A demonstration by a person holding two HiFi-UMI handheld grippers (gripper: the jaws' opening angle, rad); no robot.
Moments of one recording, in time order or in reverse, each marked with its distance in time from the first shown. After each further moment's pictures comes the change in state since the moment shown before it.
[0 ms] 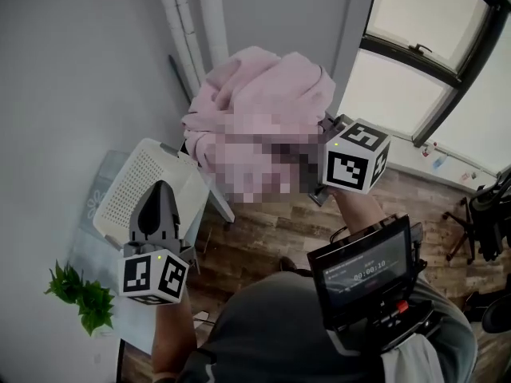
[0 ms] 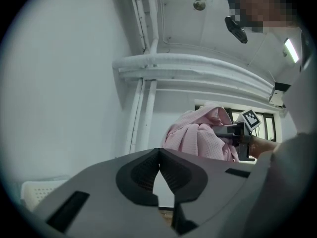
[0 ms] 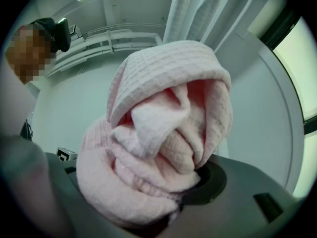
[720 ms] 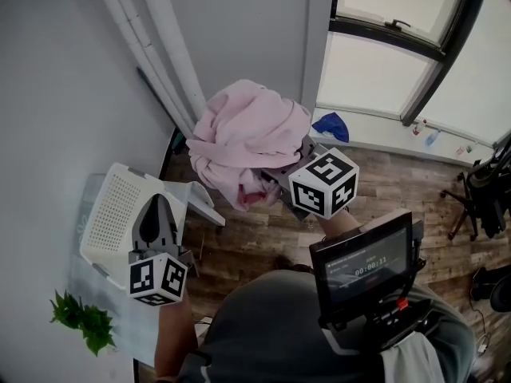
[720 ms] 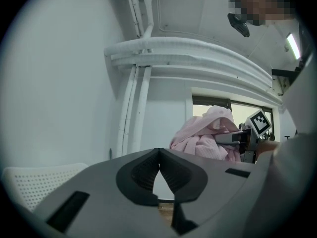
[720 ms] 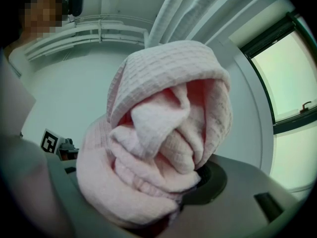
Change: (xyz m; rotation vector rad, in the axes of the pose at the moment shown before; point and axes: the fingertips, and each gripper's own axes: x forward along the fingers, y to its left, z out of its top) left arm 0.062 -0.042 -0.056 0.017 0.087 -0.017; right arm -0.051 -0.084 -0.068 -0.031 0.041 -0.236
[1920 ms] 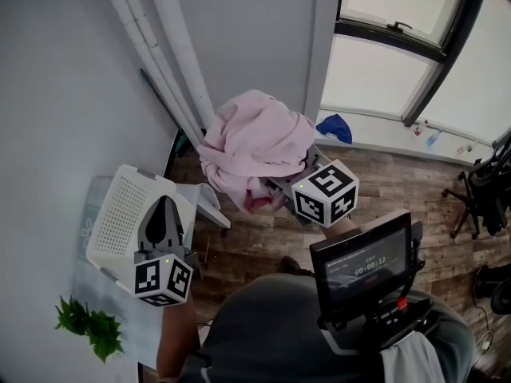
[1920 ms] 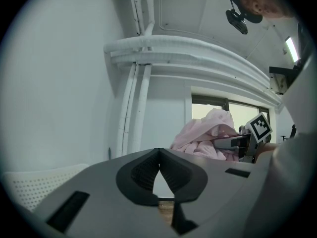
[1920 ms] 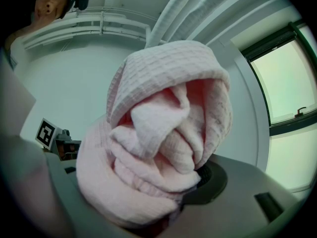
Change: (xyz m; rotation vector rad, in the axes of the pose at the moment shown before) left arm 0.007 0.018 -0.001 0.009 0.026 -0.037; right arm 0.015 0.003 -0.019 -0.026 0.020 -0.069
